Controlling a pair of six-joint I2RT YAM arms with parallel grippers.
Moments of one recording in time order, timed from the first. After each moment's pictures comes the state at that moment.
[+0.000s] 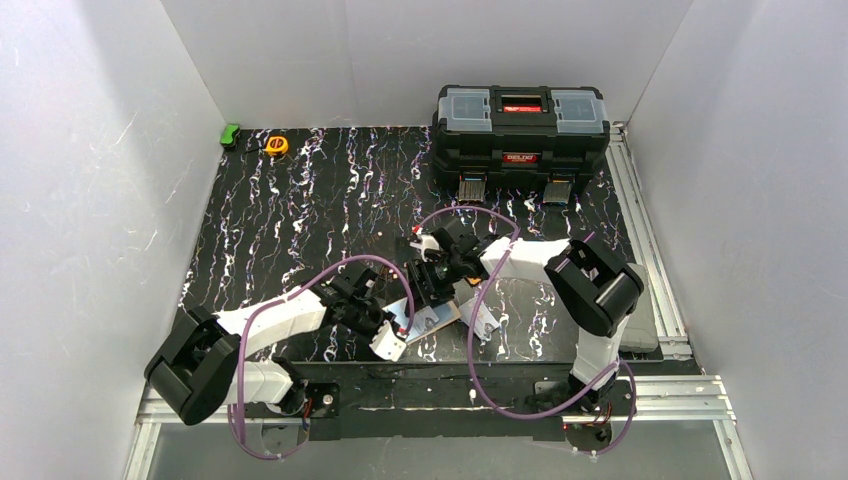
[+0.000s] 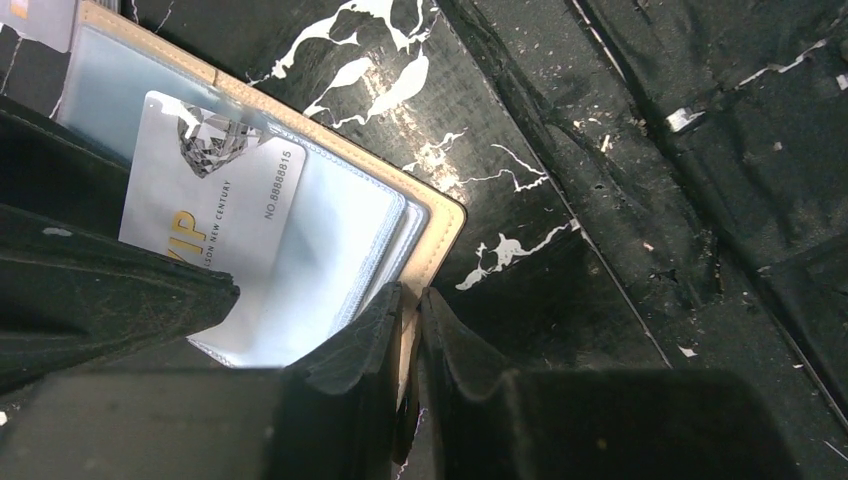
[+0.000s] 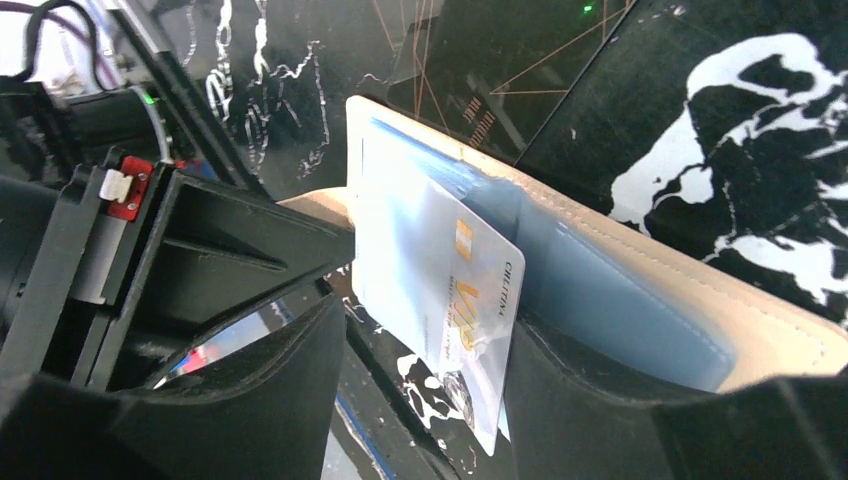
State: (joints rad) left arm -0.70 1.25 0.53 -0.50 0.64 1.48; right arm 0.80 1.85 1.01 -0.15 -0.68 0.50
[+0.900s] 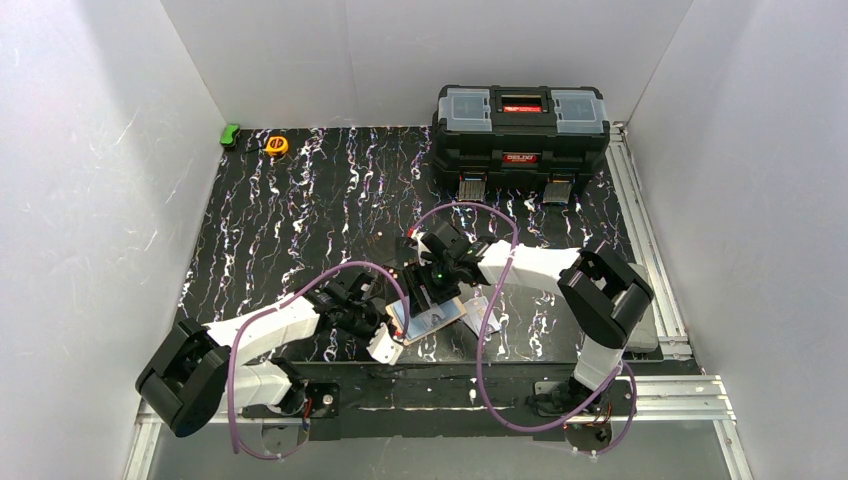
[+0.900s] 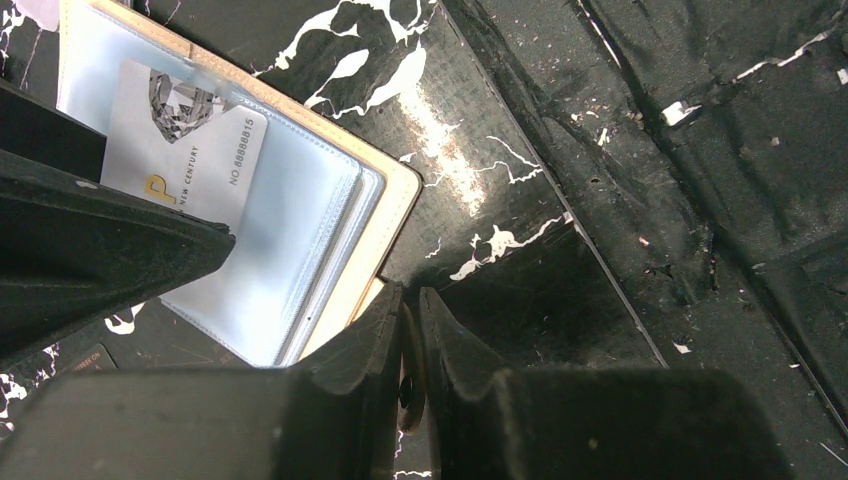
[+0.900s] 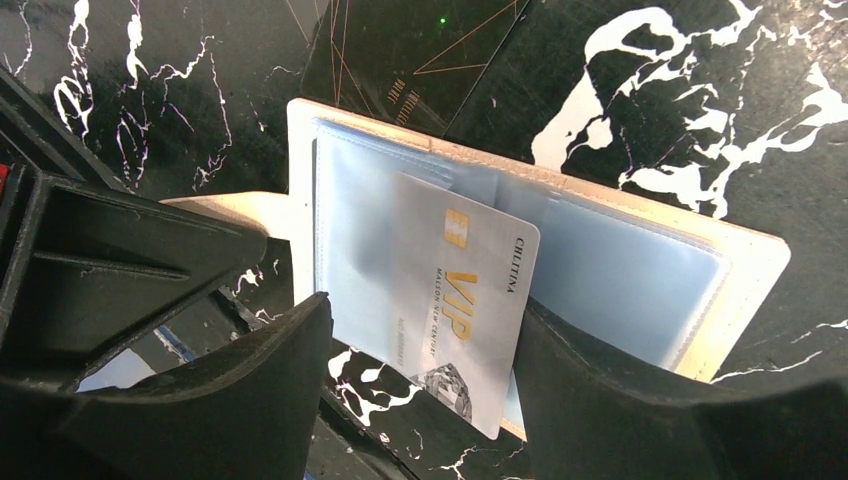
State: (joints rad) left arm -0.70 1.18 0.48 -0.47 0.63 1.46; right arm 0.89 1.76 1.06 -0.34 -0.32 0.40
